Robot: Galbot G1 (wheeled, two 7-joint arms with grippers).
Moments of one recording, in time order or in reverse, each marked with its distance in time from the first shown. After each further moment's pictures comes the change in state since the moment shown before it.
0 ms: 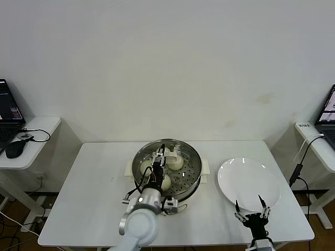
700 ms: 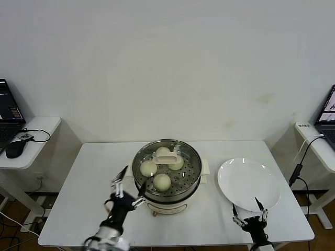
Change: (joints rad) left arm 0.488 0.136 -0.337 -0.241 -0.808 -0.336 -0.335; right arm -0.051 -0.042 -0.007 0.022 0.088 0.051 -0.070
